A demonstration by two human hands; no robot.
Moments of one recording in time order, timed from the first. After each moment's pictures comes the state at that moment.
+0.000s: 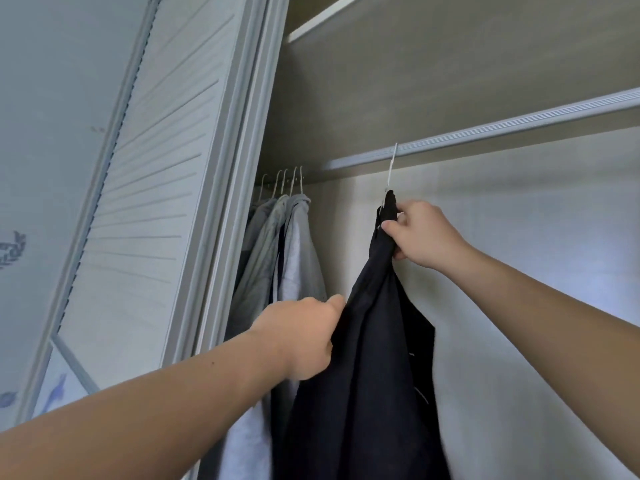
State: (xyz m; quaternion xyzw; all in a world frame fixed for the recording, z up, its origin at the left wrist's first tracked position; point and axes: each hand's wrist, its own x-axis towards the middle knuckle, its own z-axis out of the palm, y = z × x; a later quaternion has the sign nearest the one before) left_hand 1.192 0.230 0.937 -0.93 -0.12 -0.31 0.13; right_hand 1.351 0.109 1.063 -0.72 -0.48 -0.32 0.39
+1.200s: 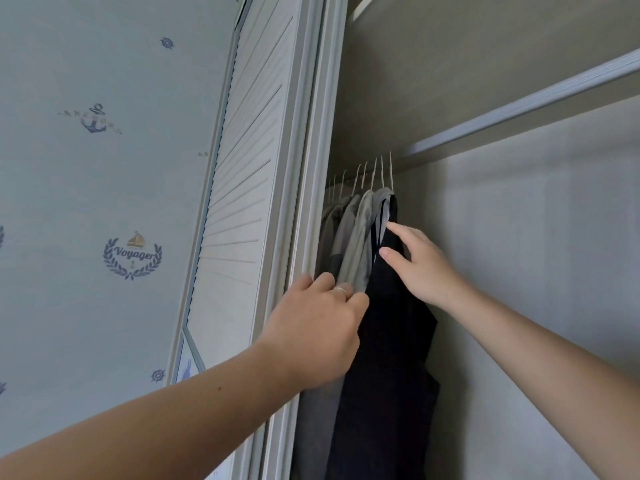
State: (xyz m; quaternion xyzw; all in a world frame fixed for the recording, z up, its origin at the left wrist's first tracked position) left_hand 1.151 0.284 0.931 -0.84 -0.21 -0.38 0.34; right_hand 1.375 0.258 1.010 -0.62 -0.62 -0.22 0.42
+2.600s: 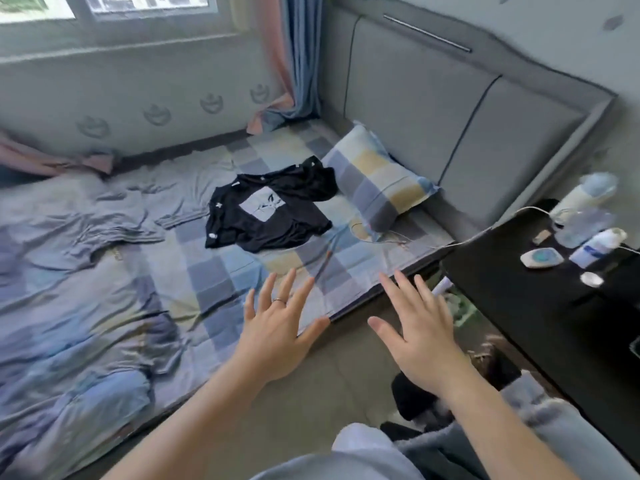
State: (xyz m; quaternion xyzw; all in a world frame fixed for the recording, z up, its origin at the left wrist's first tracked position) left_hand 0.409 -0.188 0.448 -0.34 -0.92 -0.13 -0.13; right_hand 0.551 0.014 0.482 -0.19 -0.96 0.22 -0.01
